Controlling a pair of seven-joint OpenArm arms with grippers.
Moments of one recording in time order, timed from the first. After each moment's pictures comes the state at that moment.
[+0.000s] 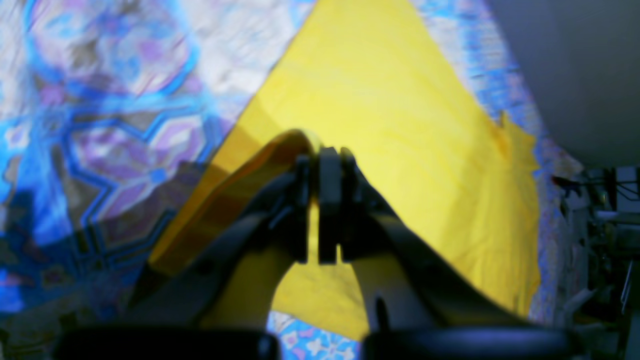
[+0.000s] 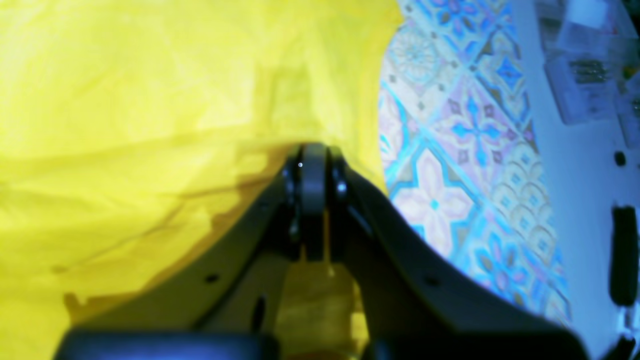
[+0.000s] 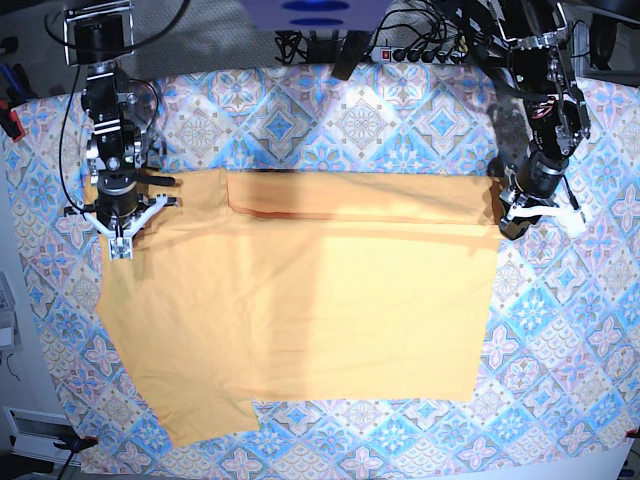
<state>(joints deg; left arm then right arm) 12.8 -10.2 -23.5 89.4 -52.7 -0.5 34.2 -7.1 19.9 -2.1 79.1 0.2 -7.2 -21.1</state>
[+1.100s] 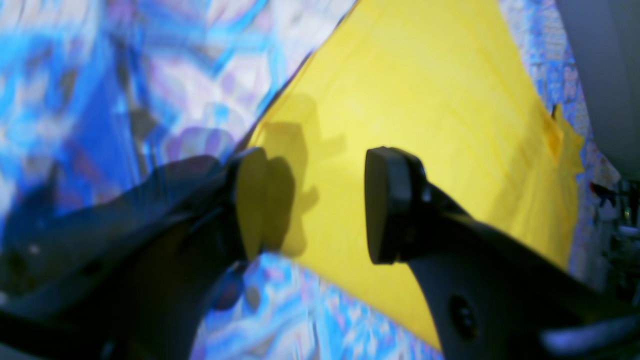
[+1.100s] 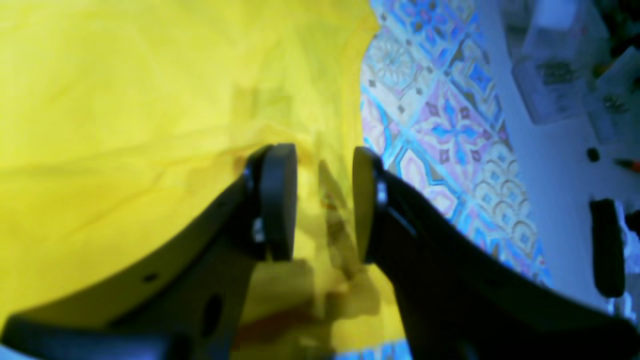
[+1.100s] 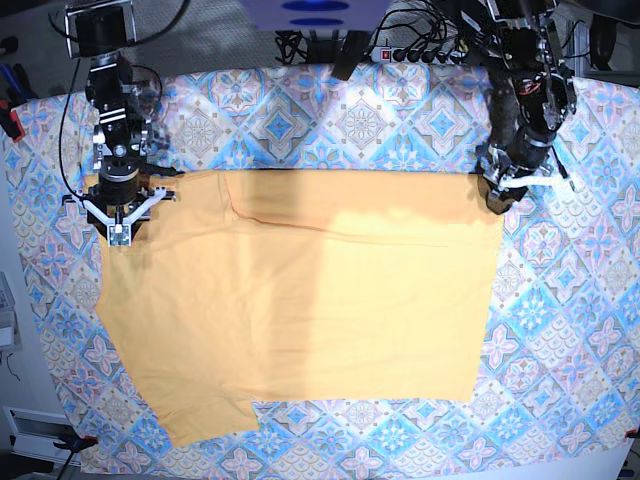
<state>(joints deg) 18.8 -7.6 -23.5 87.9 -53.6 -0.6 31.6 -11.1 20.9 -3.7 78.9 -0.1 -13.9 -14.0</state>
